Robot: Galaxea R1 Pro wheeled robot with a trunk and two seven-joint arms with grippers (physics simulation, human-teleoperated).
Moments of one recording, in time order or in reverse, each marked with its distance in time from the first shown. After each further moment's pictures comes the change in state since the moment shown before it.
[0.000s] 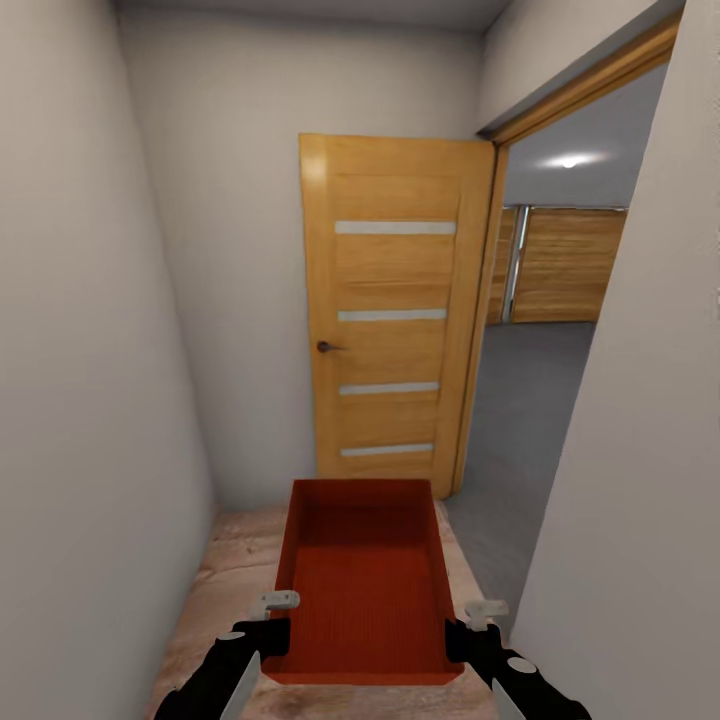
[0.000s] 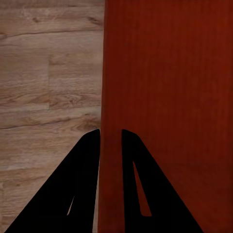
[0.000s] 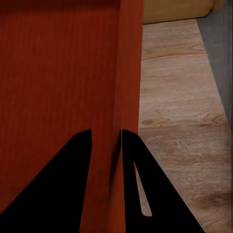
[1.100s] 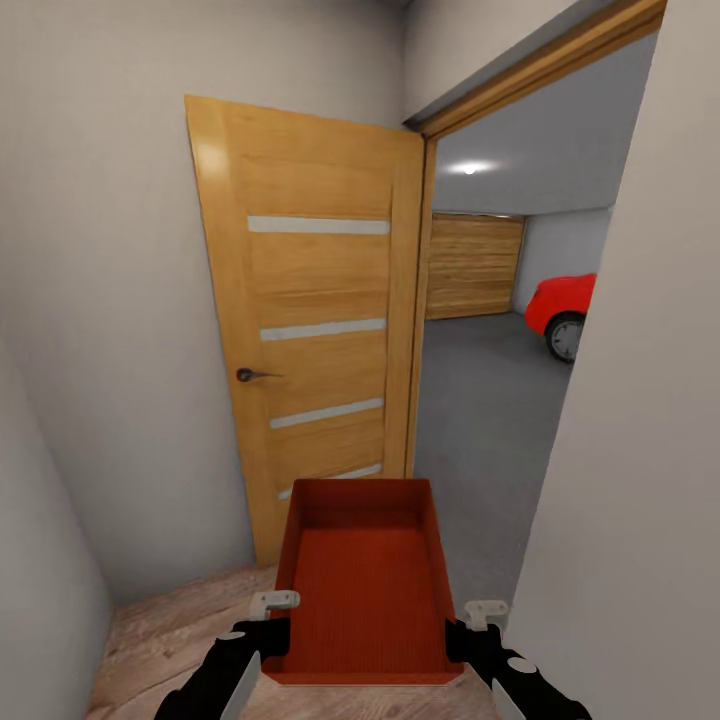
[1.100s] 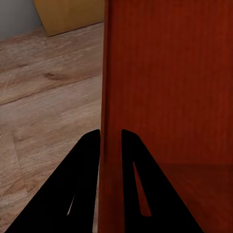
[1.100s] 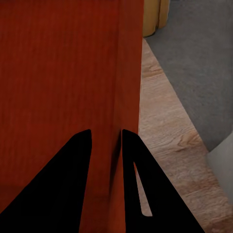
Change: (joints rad) left arm 0.000 0.000 0.000 -0.001 0.000 0.001 0.001; right arm 0.000 0.000 -0.004 0.000 0.002 0.000 0.002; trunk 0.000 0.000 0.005
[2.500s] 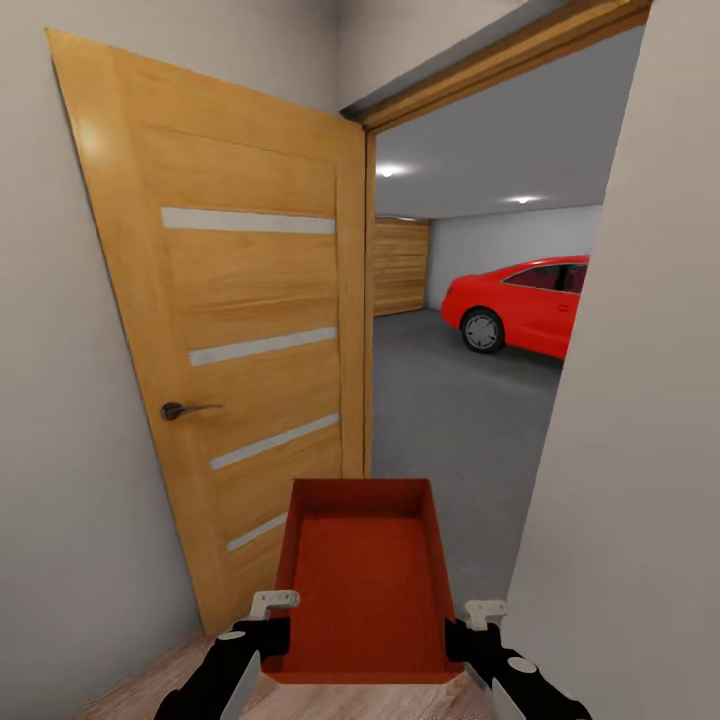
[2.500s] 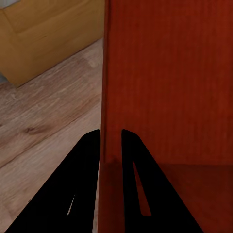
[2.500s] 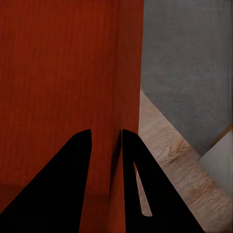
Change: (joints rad) left arm -0.001 0.000 0.000 0.001 0.000 -0.003 -0.001; right arm 0.000 0.000 0.001 -0.002 -0.002 0.000 0.000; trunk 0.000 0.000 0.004
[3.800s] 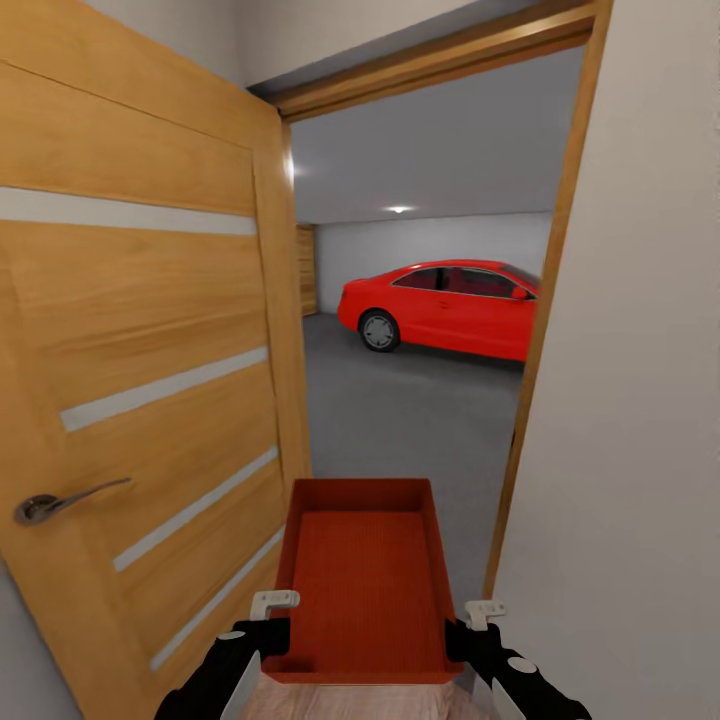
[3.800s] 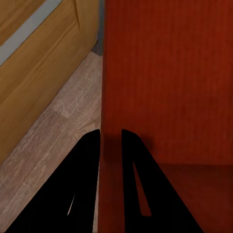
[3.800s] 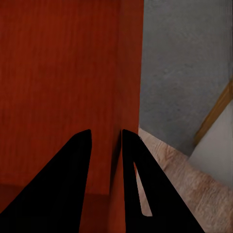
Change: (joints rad) left arm 0.000 0.000 -0.001 0.000 0.001 0.000 0.000; right arm 0.000 0.000 0.000 0.000 0.000 0.000 0.000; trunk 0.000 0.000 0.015
